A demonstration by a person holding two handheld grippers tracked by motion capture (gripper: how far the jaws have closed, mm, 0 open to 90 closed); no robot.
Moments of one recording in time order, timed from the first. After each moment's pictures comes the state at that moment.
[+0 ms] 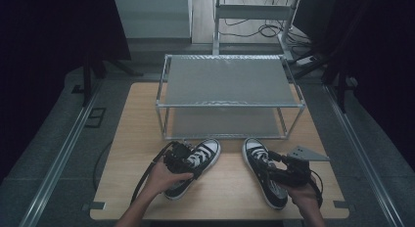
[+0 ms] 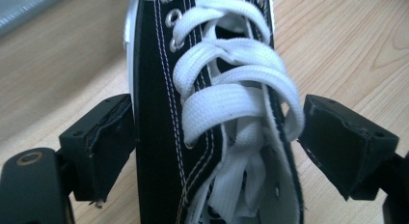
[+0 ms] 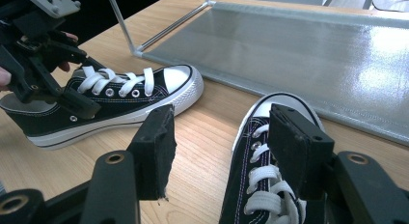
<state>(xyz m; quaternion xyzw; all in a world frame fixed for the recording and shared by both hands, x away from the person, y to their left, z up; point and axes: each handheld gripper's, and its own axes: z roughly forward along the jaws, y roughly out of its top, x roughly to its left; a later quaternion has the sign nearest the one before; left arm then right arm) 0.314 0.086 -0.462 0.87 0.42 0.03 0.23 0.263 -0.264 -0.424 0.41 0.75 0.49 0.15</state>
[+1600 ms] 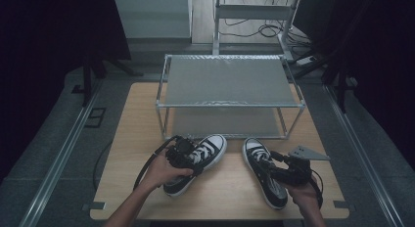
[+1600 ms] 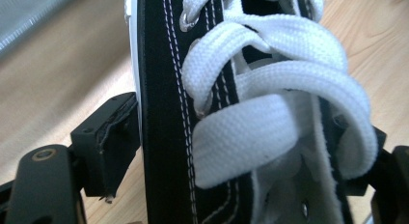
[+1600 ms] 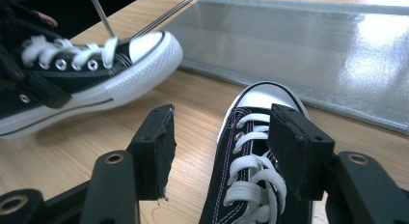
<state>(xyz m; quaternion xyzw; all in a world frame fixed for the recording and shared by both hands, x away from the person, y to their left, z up) 0.320 0.080 -0.435 0.89 0.39 0.01 0.22 0.268 -0.271 -0.432 0.43 0.75 0.48 0.16</state>
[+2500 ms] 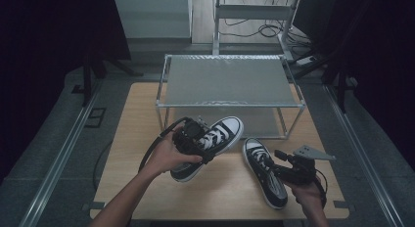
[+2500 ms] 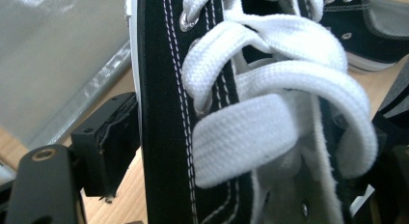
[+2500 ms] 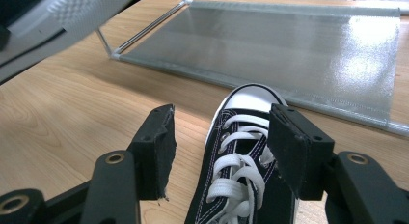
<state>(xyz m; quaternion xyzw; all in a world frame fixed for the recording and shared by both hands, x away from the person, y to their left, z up) 0.321 0.054 -0.353 0.91 0.33 0.05 0.26 0.268 -0.281 -0.430 0.45 0.74 0.48 0.16</state>
